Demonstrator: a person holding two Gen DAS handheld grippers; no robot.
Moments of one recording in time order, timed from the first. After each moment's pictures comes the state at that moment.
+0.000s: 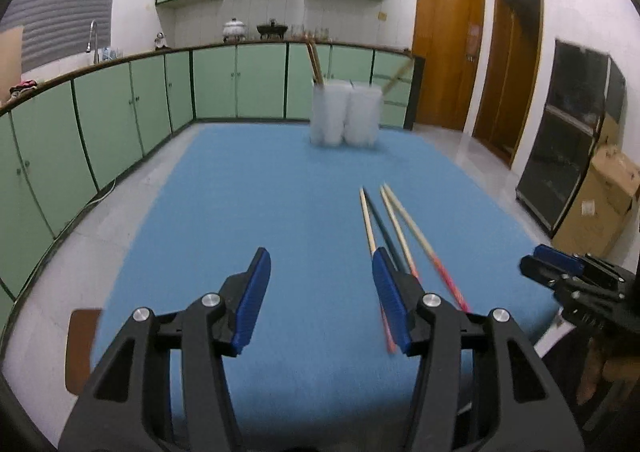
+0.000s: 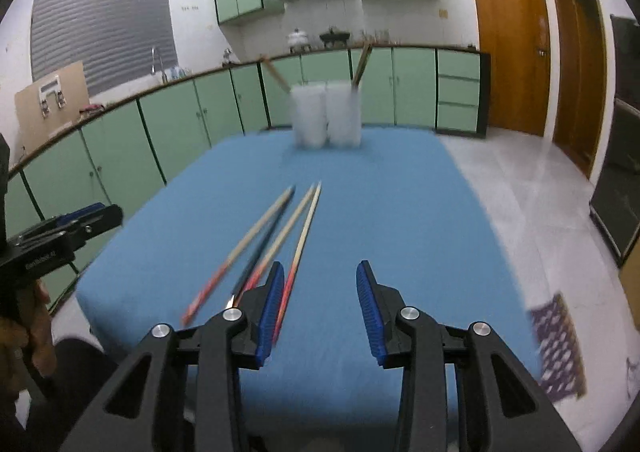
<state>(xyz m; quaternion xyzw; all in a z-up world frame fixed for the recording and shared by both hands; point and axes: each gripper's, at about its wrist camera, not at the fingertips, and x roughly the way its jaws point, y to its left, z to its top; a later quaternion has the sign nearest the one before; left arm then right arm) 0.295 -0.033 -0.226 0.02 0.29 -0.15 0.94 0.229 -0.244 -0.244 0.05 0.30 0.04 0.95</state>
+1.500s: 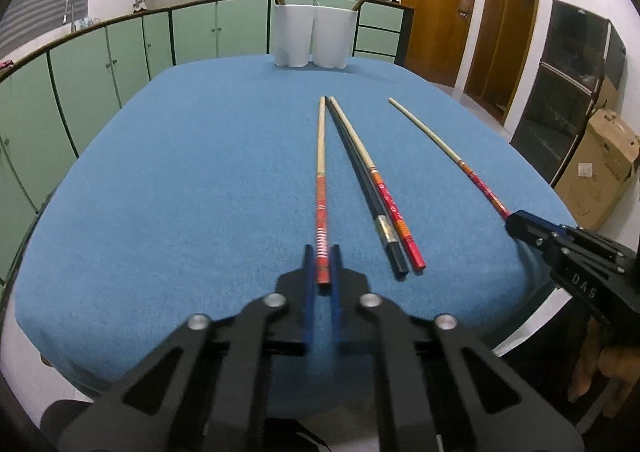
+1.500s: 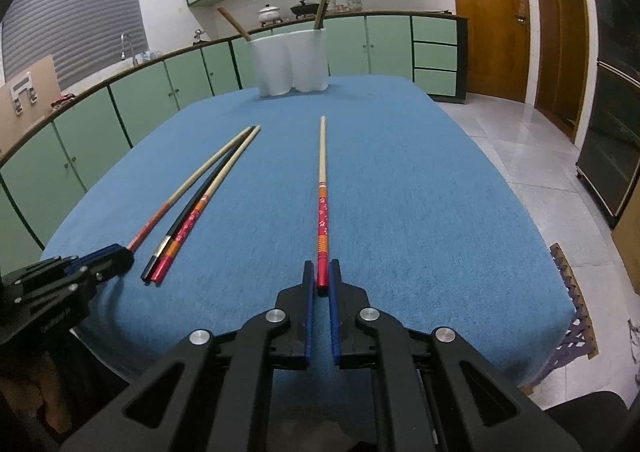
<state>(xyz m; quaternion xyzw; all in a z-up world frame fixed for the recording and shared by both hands) 0.294 -0.082 -0.296 0.03 0.37 -0.17 0.91 0.244 -0.267 -0.289 0.07 0.34 0.01 0.94</state>
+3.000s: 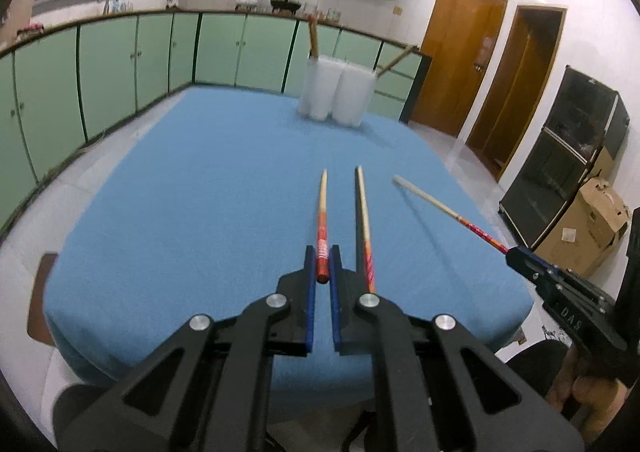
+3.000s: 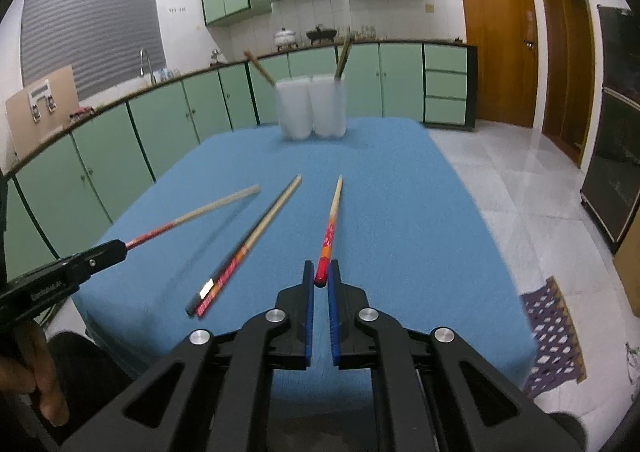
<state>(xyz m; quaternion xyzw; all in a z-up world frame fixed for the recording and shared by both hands) 0.285 -0.044 -0.221 -0.06 0.32 -0.15 0.93 0.223 -0.272 -0.216 0.07 0.28 0.02 0.96</state>
